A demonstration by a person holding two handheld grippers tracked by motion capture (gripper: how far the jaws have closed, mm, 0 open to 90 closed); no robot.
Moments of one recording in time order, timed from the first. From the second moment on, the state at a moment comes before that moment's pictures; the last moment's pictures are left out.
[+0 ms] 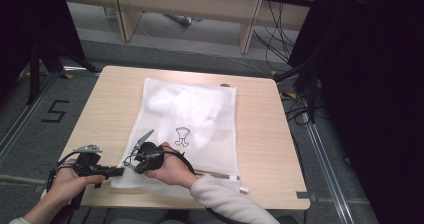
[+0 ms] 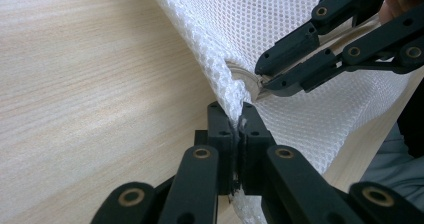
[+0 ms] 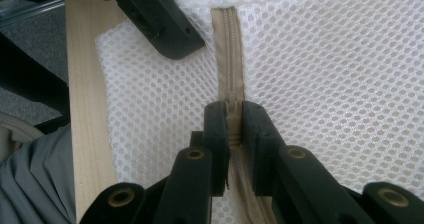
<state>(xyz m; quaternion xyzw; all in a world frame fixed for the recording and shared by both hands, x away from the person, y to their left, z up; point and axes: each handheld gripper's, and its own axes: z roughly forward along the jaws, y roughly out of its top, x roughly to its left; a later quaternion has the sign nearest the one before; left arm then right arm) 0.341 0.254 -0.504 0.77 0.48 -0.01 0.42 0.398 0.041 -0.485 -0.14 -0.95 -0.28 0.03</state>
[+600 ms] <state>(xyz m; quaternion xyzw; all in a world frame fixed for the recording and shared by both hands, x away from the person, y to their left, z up) 0.342 0.254 -0.504 0.77 0.49 -0.01 0.42 0.397 0.035 -0.485 -0.15 -0.95 -0.28 0.03</state>
